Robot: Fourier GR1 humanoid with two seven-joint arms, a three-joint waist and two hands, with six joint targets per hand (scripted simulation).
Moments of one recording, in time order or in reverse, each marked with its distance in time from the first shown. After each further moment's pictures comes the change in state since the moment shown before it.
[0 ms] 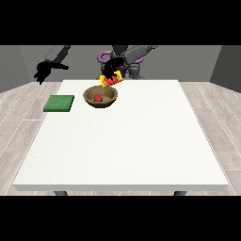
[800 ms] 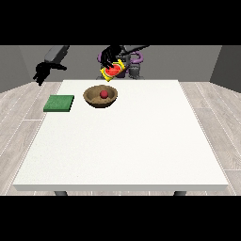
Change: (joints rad) left arm -0.167 0.009 -0.002 -0.054 -0.193 -0.290 -0.130; right arm 0.031 -0.035 -0.020 0.064 -0.020 0.030 -0.003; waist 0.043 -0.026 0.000
